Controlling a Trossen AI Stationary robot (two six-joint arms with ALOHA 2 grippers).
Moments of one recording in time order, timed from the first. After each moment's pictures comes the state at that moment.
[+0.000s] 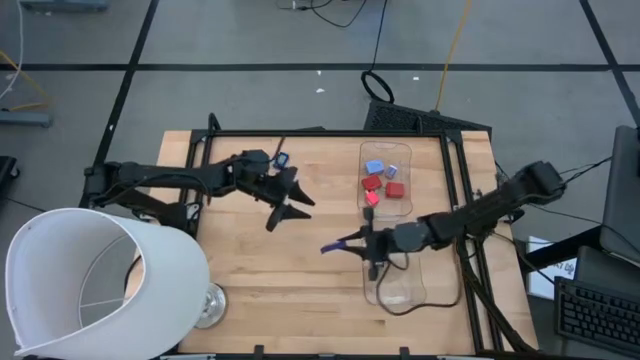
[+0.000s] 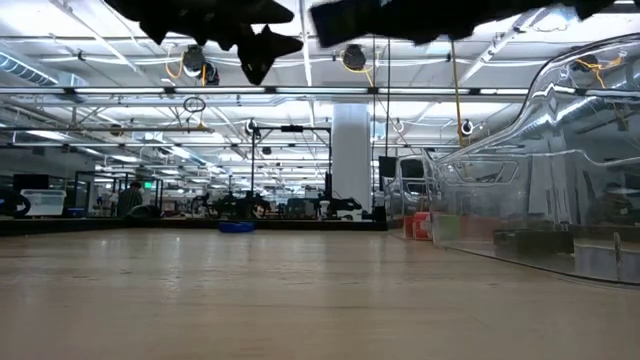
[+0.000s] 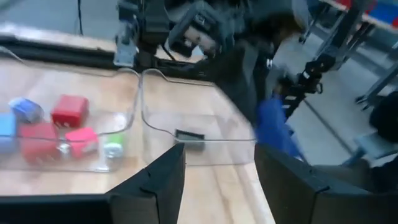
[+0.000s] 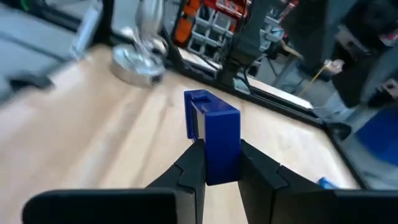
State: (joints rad) left arm 0.17 1.31 0.87 0.11 0.49 -0.11; right arm 0.35 1.41 0.73 0.44 0.34 -0.26
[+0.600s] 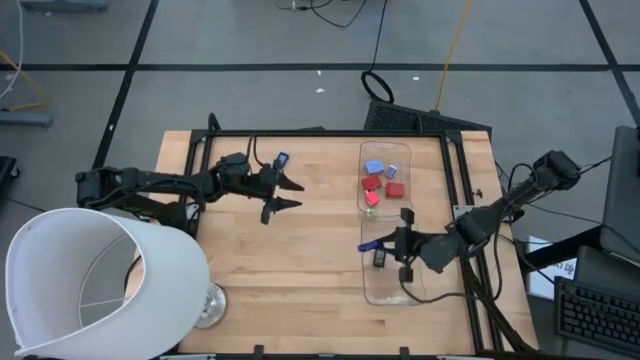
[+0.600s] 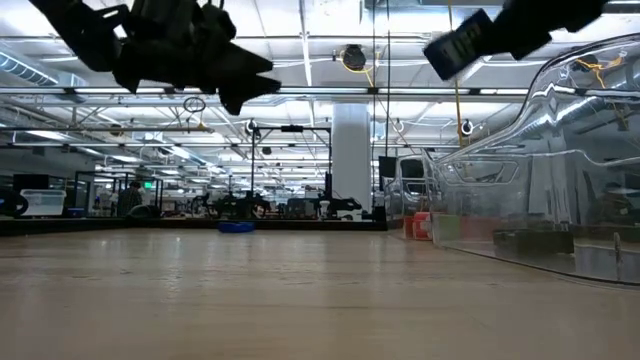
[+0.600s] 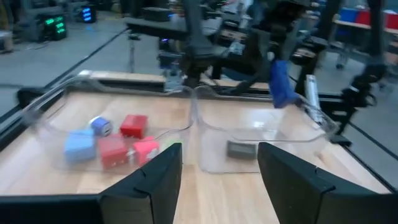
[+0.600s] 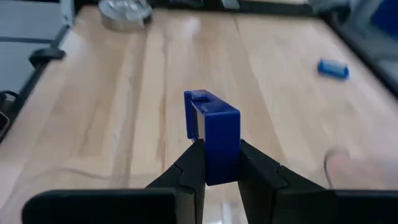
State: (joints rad) left arm 0.28 1.23 0.53 0.56 0.45 -0.03; right arm 0.57 1.11 0.73 -0.25 0.58 0.32
